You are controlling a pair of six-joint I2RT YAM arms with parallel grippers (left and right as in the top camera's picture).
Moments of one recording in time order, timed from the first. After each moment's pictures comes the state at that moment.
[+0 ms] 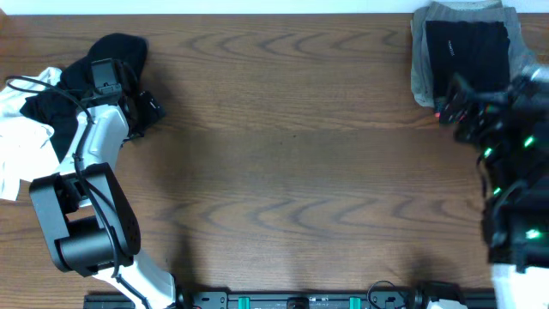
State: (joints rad) left arm 0.23 1.86 1.26 -0.57 -0.11 -0.45; right arm -0.10 0.87 0.93 -0.31 -0.06 0.20
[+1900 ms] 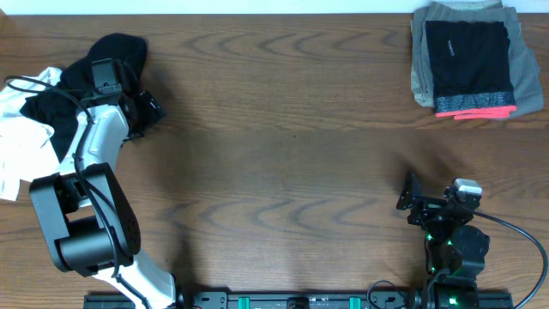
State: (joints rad) left arm 0.23 1.86 1.26 -0.57 -0.11 -0.45; right arm -0.10 0.18 0.01 -0.07 -0.04 0.20
